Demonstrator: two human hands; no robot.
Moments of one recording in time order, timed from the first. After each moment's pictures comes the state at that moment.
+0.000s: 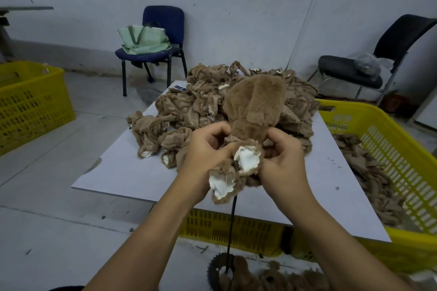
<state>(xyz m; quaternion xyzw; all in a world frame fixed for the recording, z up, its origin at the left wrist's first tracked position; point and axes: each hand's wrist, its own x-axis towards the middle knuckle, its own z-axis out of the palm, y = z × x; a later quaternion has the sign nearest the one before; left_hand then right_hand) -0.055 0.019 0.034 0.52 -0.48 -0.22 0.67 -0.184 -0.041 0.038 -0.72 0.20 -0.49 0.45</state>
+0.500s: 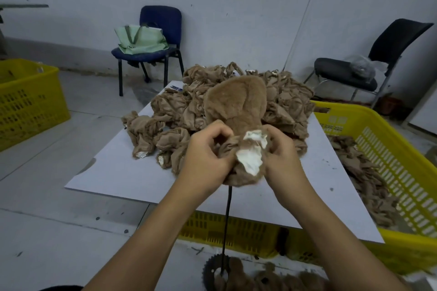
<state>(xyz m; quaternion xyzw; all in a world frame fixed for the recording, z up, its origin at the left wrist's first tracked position) -0.064 0.024 0.037 0.53 -0.53 -0.13 0.65 -0.188 -0.061 0.037 -0.70 0.23 -0.39 0.55</state>
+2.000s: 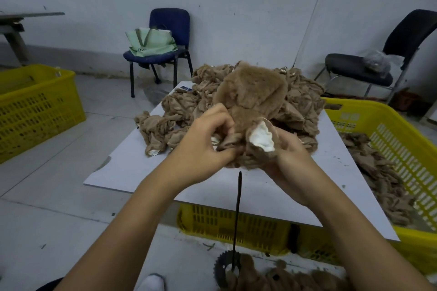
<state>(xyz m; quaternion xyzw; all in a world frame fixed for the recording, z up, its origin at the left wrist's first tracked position) -0.044 0.052 0.075 0.59 -0.66 -0.04 0.46 -0.197 -0.053 0.050 -0.60 0.15 -0.29 0.73</state>
